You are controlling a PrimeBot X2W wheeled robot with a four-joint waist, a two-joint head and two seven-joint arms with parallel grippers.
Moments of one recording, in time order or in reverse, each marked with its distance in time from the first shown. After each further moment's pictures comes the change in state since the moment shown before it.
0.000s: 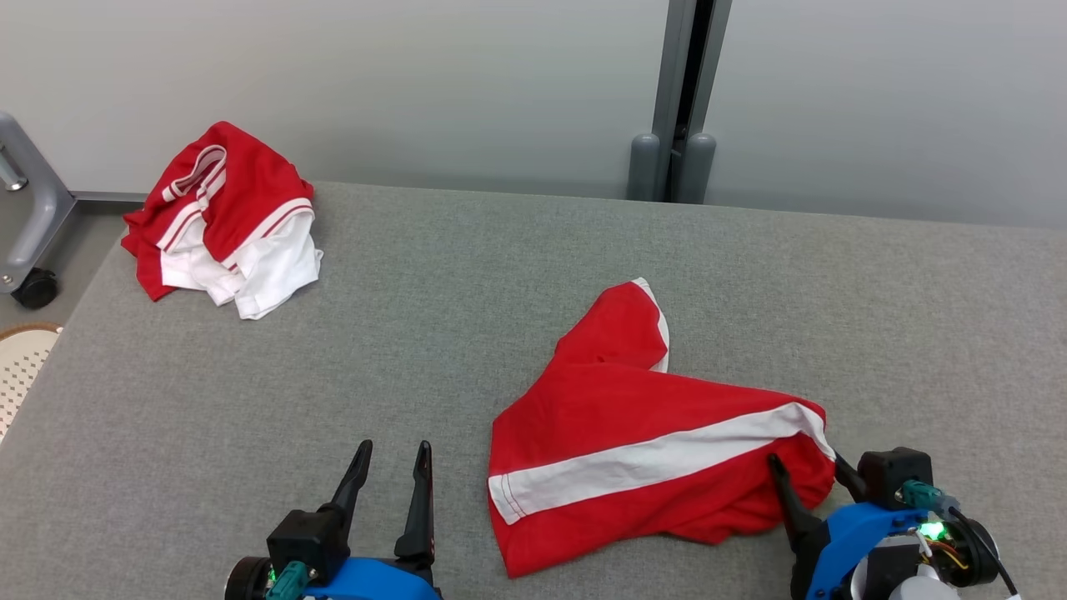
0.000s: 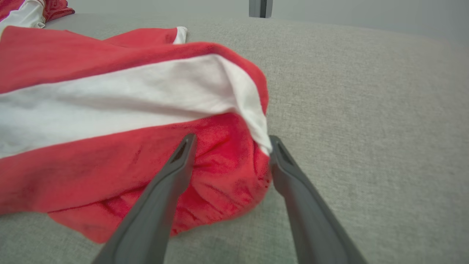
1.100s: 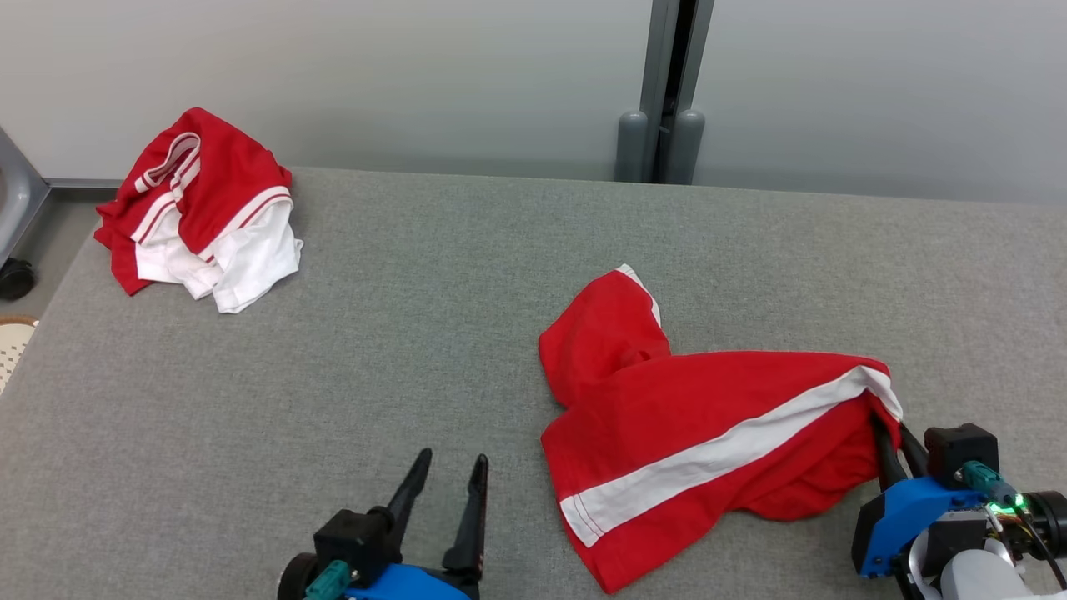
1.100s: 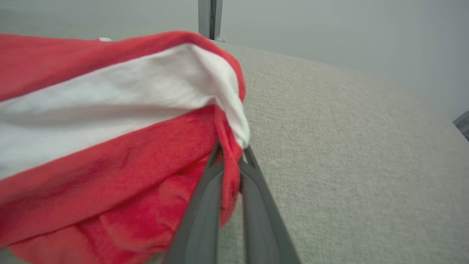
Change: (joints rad) left arm -0.017 0.000 -0.097 0.015 -0.083 -0.038 0.008; right arm -0.063 -0.020 -0.178 0.058 -0.217 0.000 -0.105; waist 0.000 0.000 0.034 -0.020
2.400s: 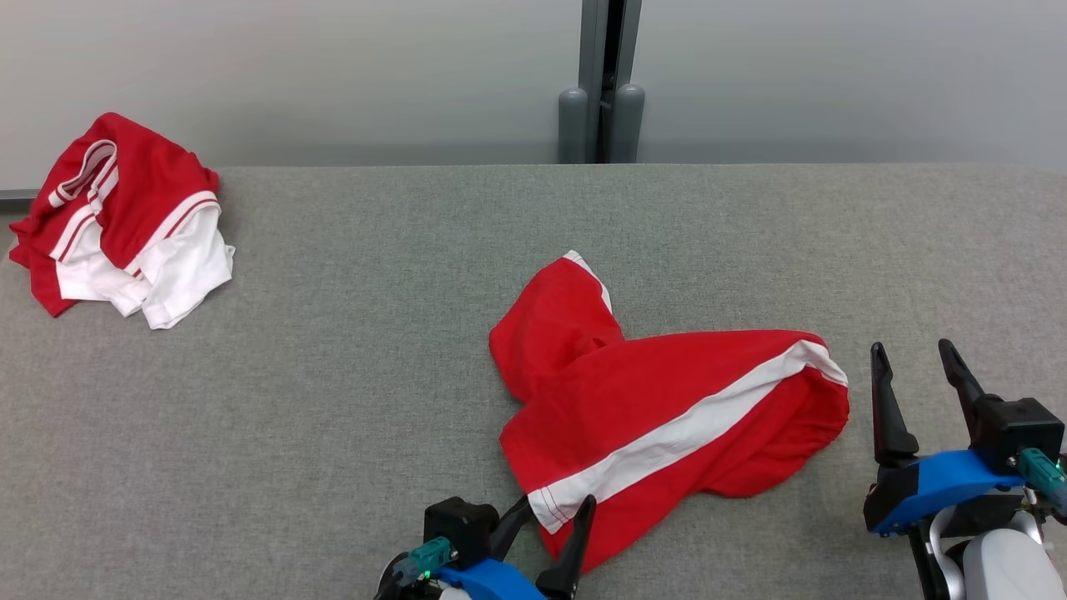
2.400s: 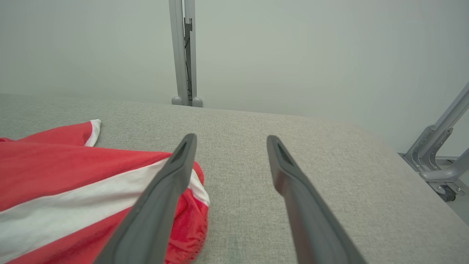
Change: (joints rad) left arm -0.144 0.000 -0.368 0.163 -0.295 -0.005 0.079; right arm 0.060 0.039 -0.020 -0.317 0.073 0.000 -0.022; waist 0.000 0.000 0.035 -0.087
